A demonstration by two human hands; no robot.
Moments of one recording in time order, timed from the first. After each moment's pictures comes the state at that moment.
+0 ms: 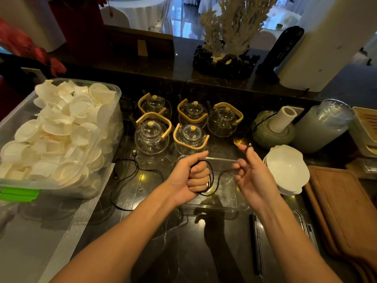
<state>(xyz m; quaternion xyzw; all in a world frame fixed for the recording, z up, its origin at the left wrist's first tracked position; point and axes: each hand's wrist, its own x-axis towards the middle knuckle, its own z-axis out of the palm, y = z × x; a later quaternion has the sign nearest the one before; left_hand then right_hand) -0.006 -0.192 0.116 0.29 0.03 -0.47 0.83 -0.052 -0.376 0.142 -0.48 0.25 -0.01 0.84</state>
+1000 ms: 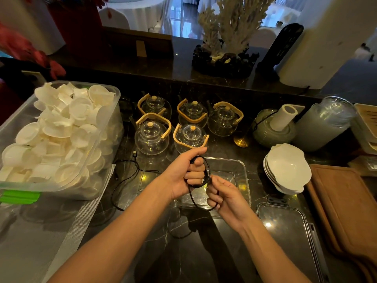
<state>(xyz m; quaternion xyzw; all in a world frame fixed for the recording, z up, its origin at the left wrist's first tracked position) 0.005 -0.191 0.137 0.38 0.10 -0.45 0.80 -0.077 -0.346 0.072 -0.41 0.12 0.17 0.89</state>
